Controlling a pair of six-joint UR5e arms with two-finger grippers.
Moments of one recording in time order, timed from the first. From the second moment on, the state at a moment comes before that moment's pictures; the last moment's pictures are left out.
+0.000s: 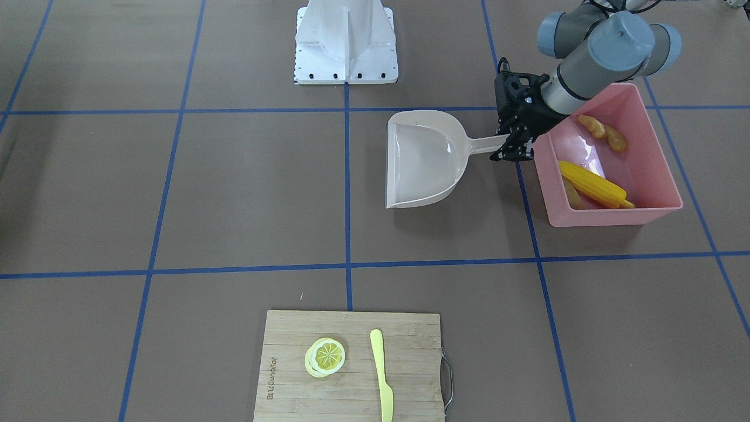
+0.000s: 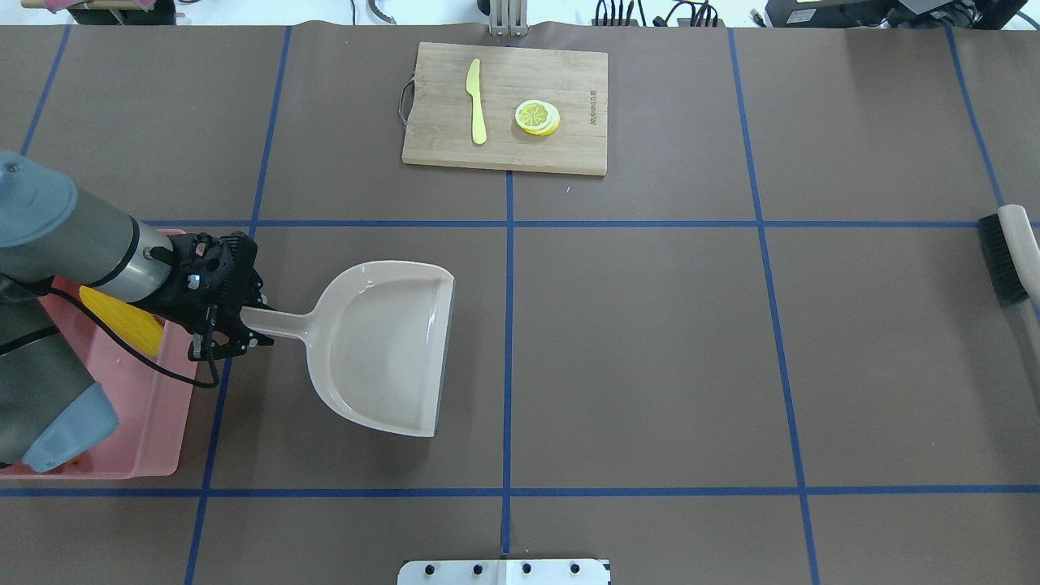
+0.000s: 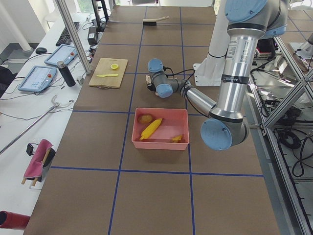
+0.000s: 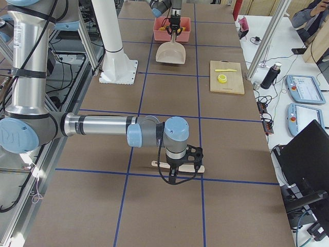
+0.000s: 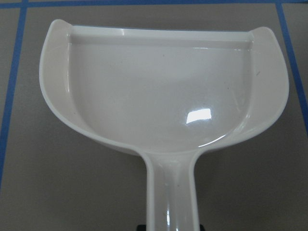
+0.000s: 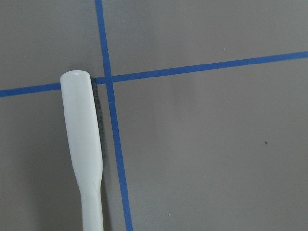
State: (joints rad) left arm -0.73 -1.73 -1.84 -2.11 -2.25 0.46; right arm 1.56 -1.71 1.73 -1.54 2.24 0.19
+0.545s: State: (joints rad) left arm -0.72 -1.72 -1.79 -2.19 -2.25 0.46; right arm 1.56 -1.72 1.73 -1.54 2.24 0.19
